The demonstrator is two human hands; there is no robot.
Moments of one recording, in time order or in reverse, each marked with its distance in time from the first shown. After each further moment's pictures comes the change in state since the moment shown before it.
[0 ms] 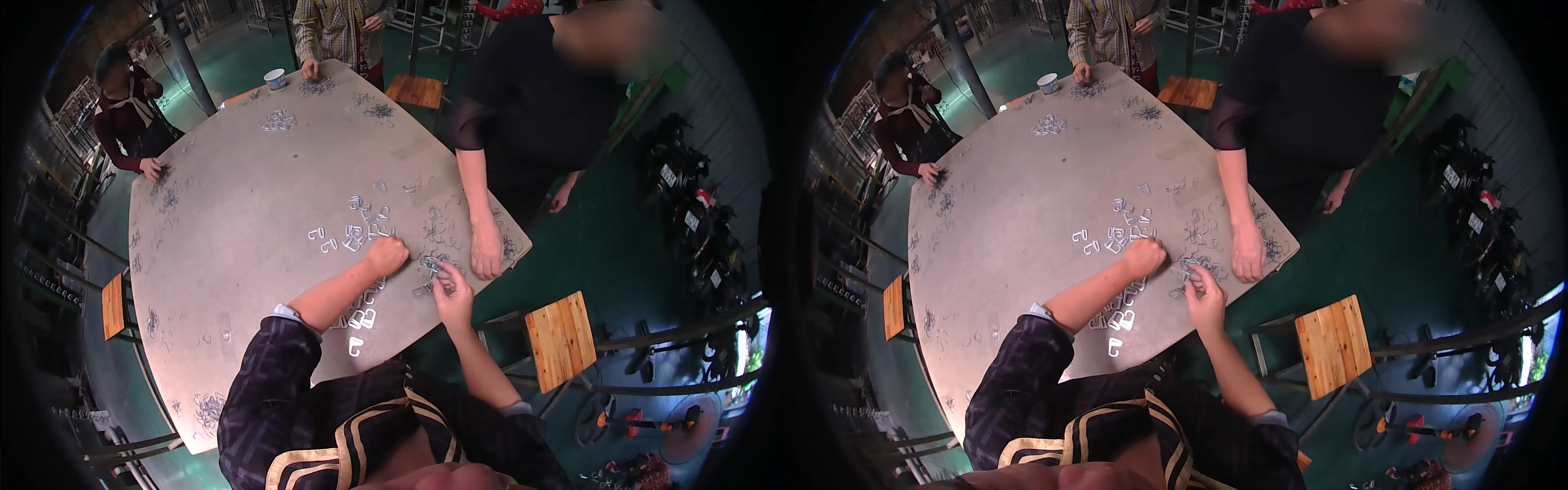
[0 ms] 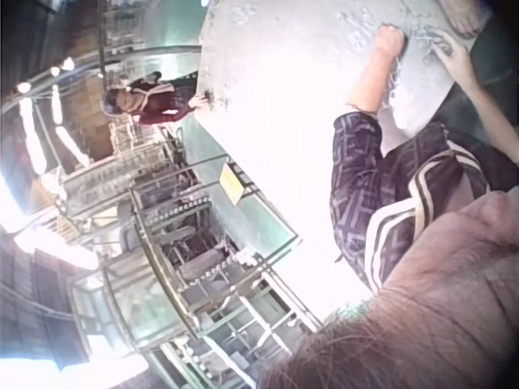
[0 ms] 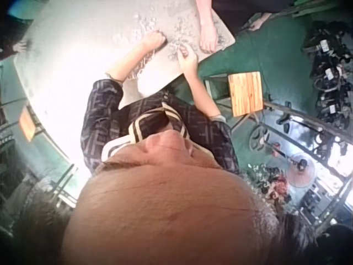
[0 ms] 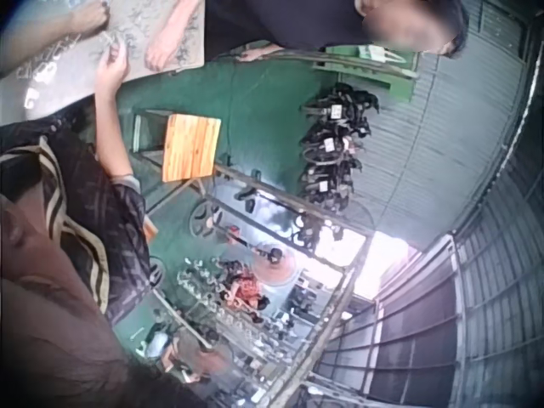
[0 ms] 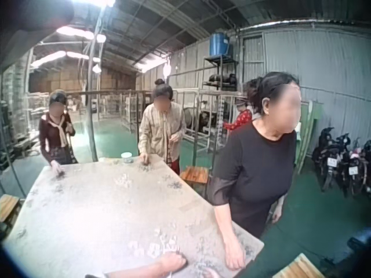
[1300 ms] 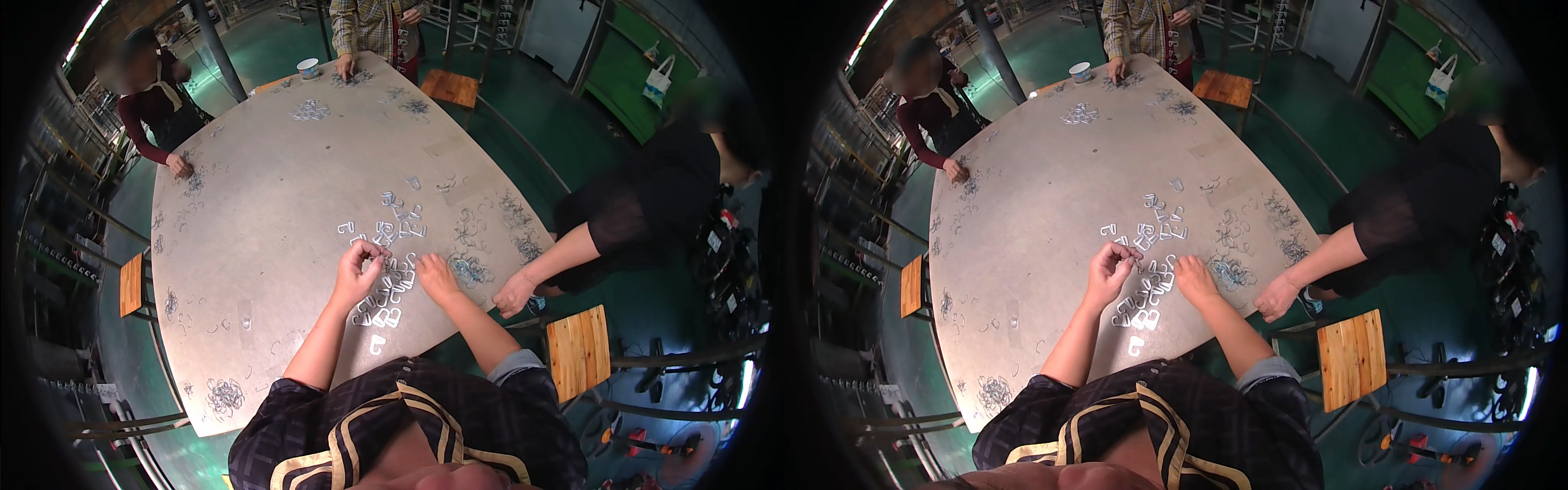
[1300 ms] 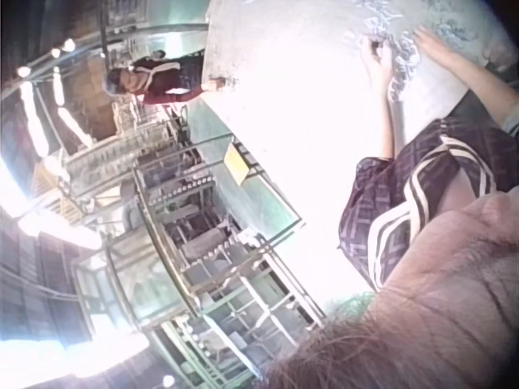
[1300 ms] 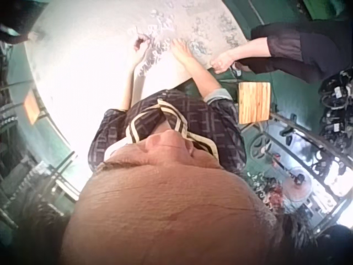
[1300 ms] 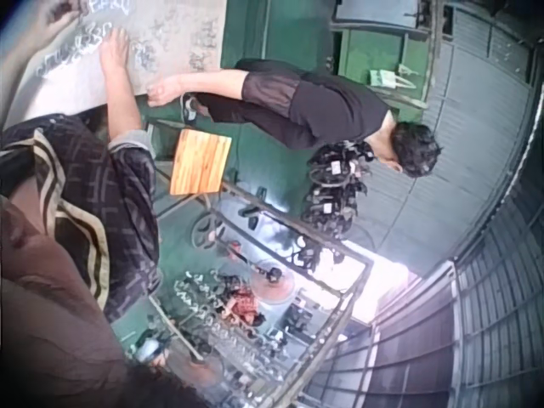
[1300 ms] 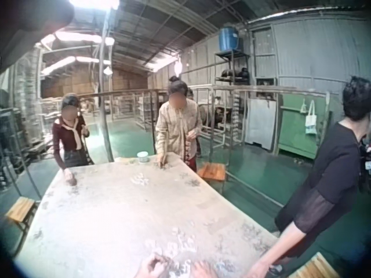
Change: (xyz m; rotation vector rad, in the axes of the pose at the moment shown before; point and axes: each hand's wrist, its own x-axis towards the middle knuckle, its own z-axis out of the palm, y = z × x) left_hand -0.113 -0.008 -0.072 -1.468 0.739 -0.460; right_hand 0.047 0.073 0.082 -0.902 -0.586 -0.676
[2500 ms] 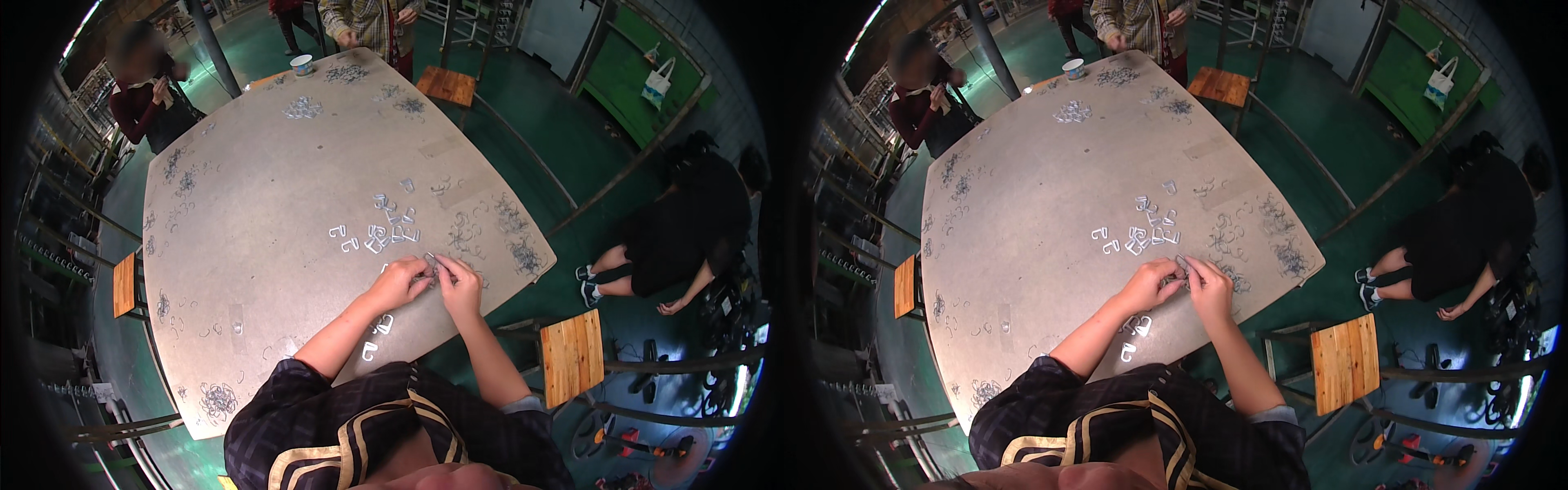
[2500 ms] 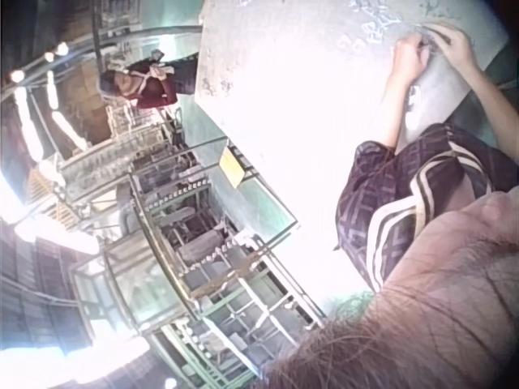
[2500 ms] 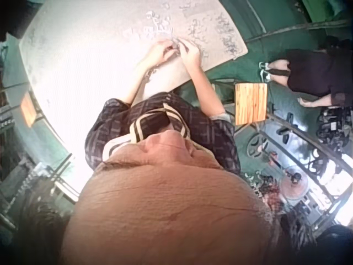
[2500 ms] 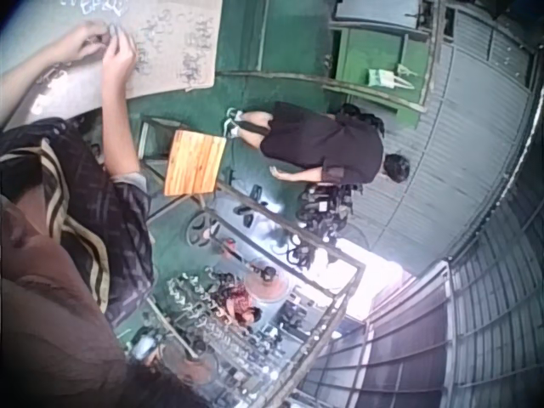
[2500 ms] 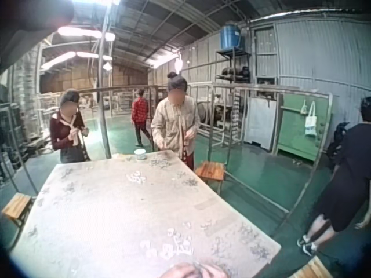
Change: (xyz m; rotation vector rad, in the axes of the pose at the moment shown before) left_hand 0.027 0.002 0.062 0.520 -0.445 0.124; right_hand 0.002 -0.021 -0.114 0.698 0.470 0.481
